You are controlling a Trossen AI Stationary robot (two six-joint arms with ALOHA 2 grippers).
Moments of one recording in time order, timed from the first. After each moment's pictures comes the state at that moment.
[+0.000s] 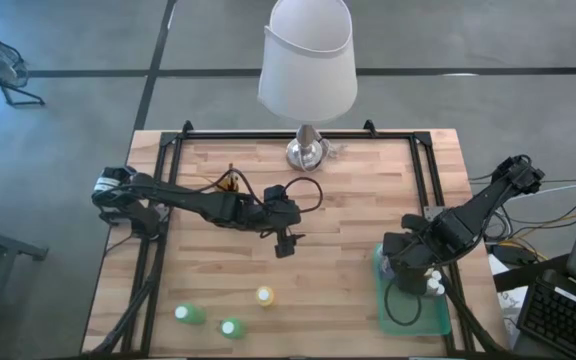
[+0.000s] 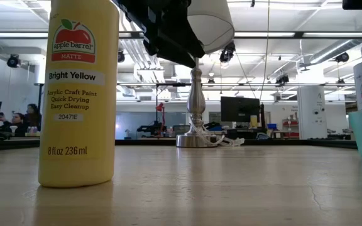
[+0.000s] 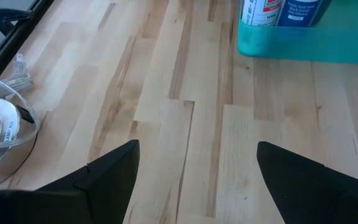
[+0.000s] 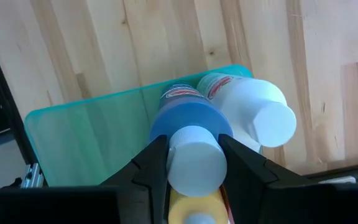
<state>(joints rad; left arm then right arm) -0.13 1.62 1.24 -0.29 -0.26 -0.15 0.63 1.31 1.27 -1.39 0.07 0.88</state>
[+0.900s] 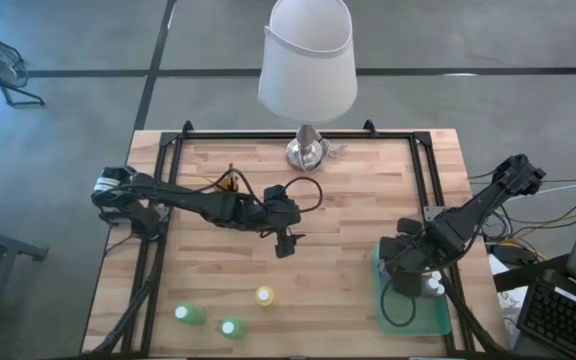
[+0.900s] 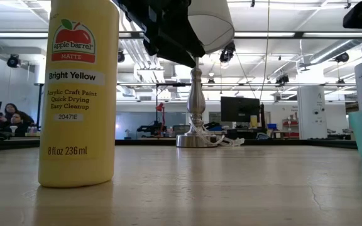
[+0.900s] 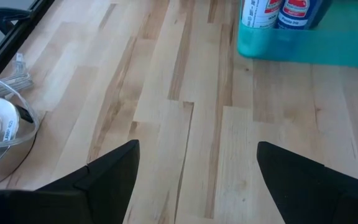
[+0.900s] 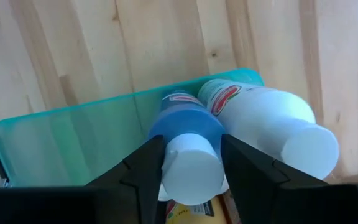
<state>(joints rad) -0.13 1.62 1.24 -0.28 -0.26 -0.16 0.63 1.31 1.12 -1.26 0.09 0.86</state>
